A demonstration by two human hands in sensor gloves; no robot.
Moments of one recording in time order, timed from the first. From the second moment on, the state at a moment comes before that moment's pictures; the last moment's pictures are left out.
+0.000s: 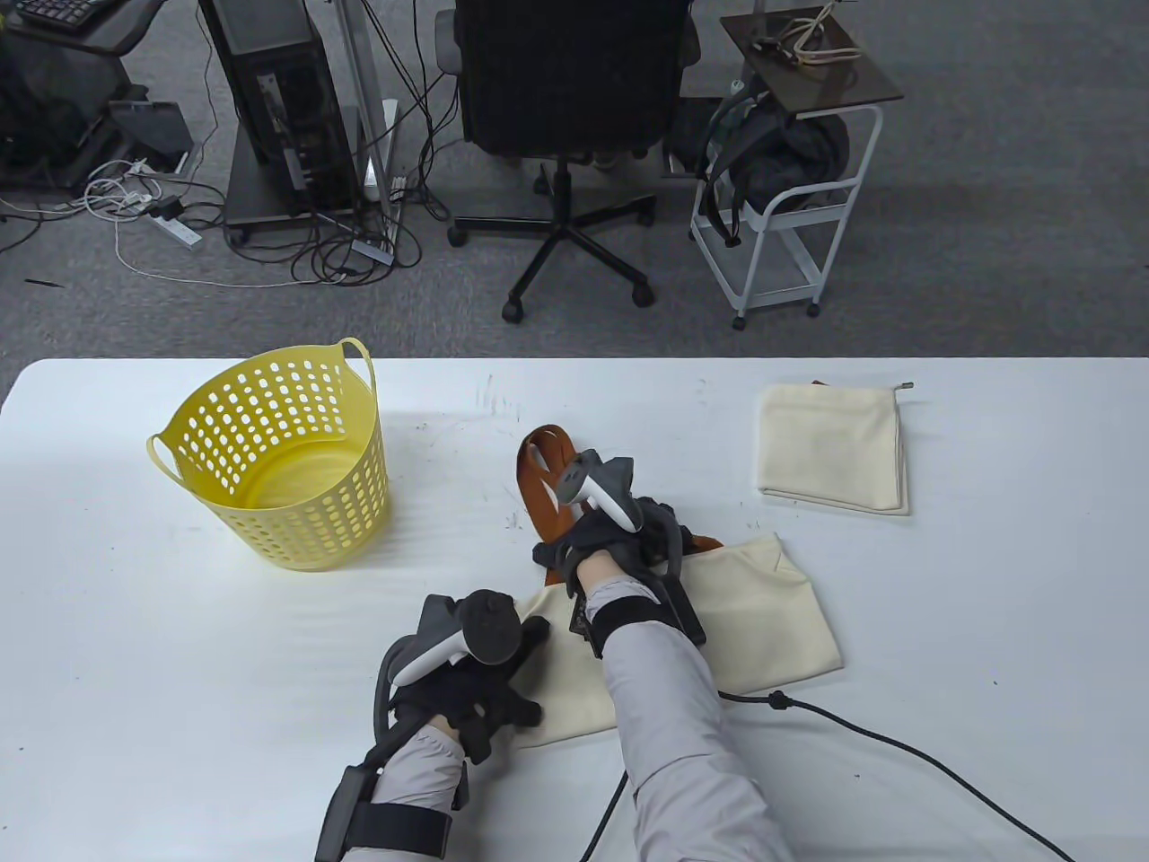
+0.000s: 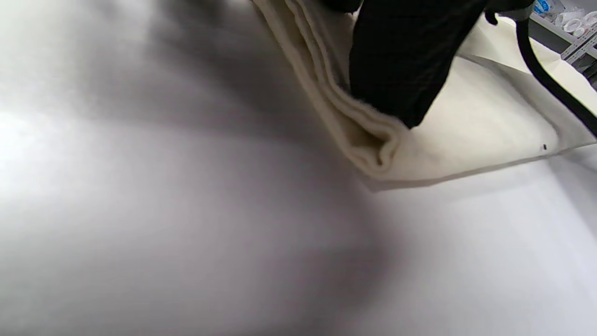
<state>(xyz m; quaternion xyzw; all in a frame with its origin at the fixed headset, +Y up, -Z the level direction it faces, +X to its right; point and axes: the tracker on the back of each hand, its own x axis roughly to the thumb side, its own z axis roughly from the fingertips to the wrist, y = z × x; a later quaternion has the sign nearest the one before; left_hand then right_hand) -0.143 -0.765 -0.317 -0.31 -0.13 0.13 0.93 0.023 -0.765 -0.470 -0.12 0.27 0.95 0.12</state>
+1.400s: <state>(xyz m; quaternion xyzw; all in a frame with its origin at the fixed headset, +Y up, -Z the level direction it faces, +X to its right) -0.145 -0.769 -0.317 -0.32 -0.12 0.15 0.93 0.171 -0.694 -0.378 -0.06 0.14 0.96 0.23</state>
